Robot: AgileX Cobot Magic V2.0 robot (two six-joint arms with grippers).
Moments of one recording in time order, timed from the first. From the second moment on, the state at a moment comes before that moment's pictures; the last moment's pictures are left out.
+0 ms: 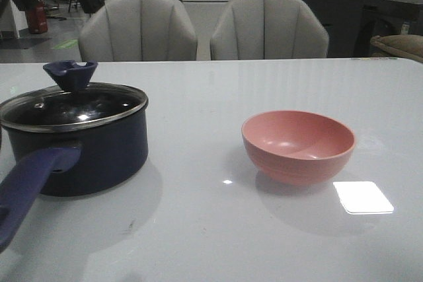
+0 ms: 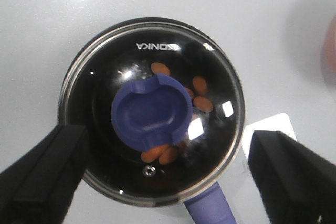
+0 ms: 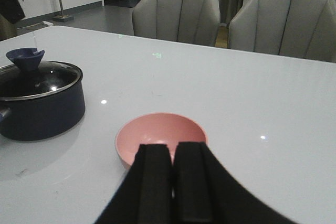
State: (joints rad) left arm -0.36 1.59 -1.55 -0.07 1.14 0.02; right arm 0.35 0.14 -0.15 0.47 0.16 -0.42
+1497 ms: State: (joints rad) left arm -0.41 0.16 -0.33 -0.05 0.52 0.03; right arm 0.35 0.14 -0.15 0.47 0.16 -0.42
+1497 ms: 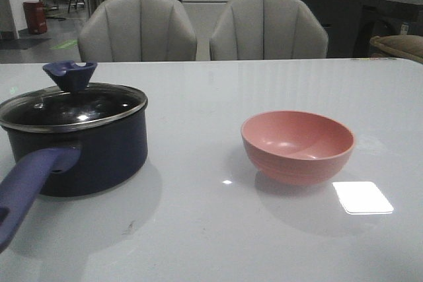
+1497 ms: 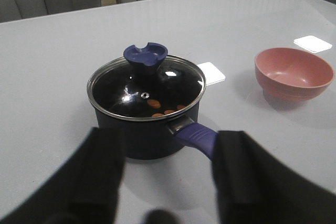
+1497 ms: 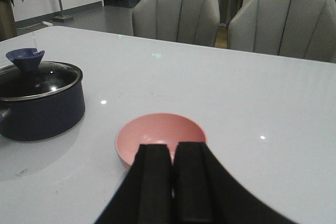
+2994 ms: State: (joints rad) left arm -0.04 0.00 0.00 -0.03 -0.01 0.03; right arm 0.35 0.14 -0.15 0.47 0.16 -0.42
